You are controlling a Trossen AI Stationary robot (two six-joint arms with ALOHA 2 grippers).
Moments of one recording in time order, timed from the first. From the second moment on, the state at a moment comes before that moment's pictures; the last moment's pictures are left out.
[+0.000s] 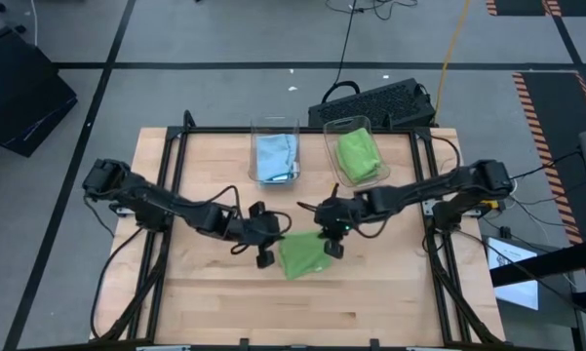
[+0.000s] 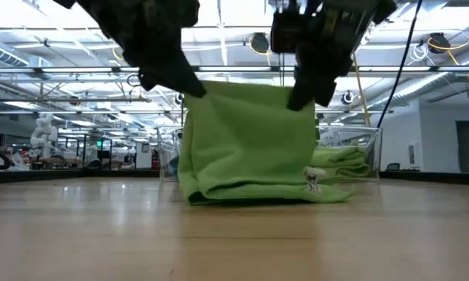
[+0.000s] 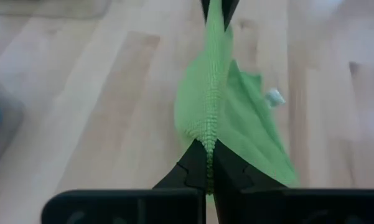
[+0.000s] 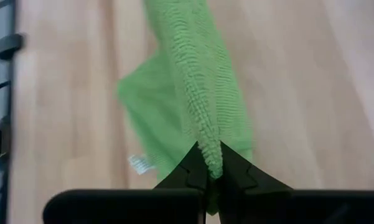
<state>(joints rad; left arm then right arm) -0.27 1.54 0.94 -0.18 -0.25 -0.40 0.11 1.56 1.01 -0.42 -0.11 0.40</state>
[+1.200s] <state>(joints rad) -0.47 1.68 0.94 0.13 -0.34 -0.55 0.26 1.57 0.87 -0.28 -0.06 0.35</state>
